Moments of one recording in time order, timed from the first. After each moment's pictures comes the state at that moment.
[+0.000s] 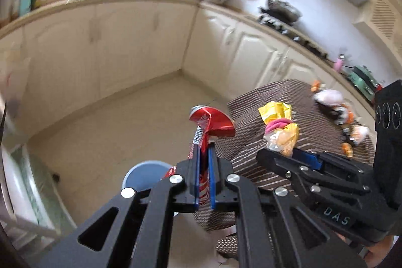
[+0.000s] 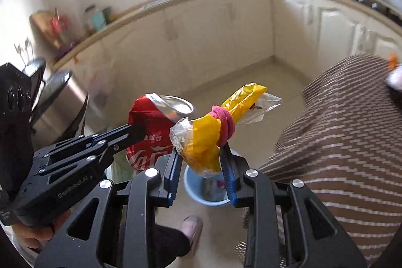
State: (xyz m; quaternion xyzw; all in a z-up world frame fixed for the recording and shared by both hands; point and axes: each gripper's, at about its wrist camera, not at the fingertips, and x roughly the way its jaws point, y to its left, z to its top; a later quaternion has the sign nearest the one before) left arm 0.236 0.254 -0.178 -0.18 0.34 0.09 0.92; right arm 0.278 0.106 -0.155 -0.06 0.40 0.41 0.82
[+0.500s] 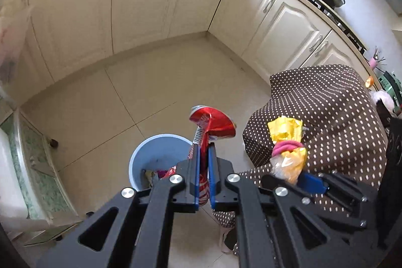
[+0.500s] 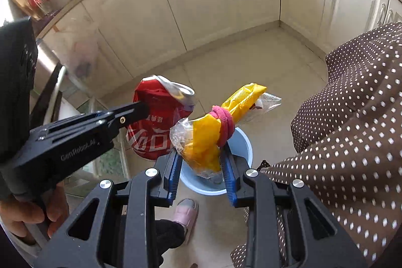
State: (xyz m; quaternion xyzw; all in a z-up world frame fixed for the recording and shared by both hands) left arm 0.316 0.331 -0.281 -0.23 0.43 0.12 0.86; right arm 0.327 0.174 -0.248 -0.10 0.47 0.39 0.78
